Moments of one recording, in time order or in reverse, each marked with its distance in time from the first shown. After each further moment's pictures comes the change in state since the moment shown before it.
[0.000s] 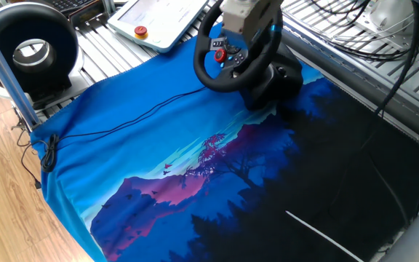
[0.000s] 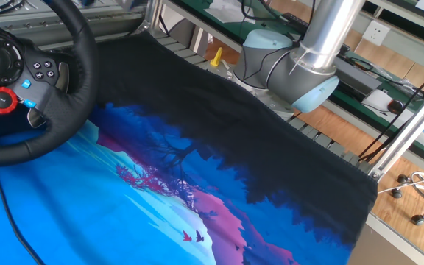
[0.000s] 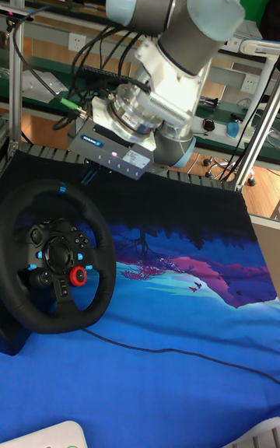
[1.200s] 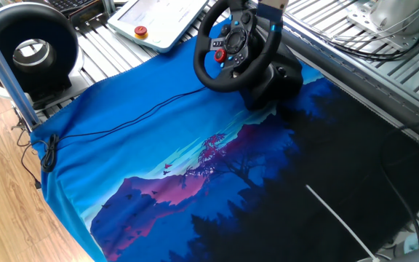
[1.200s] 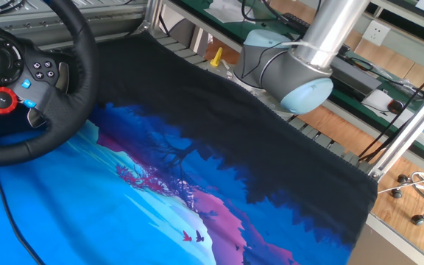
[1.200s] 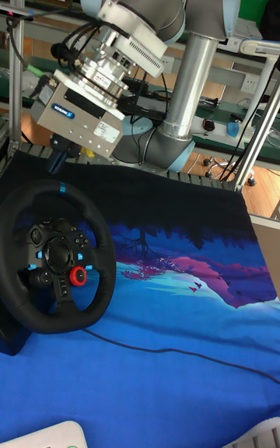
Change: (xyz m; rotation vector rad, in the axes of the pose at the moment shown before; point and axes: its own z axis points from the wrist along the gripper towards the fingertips) arm -0.019 -0.066 -0.003 0.101 -0.365 -0.211
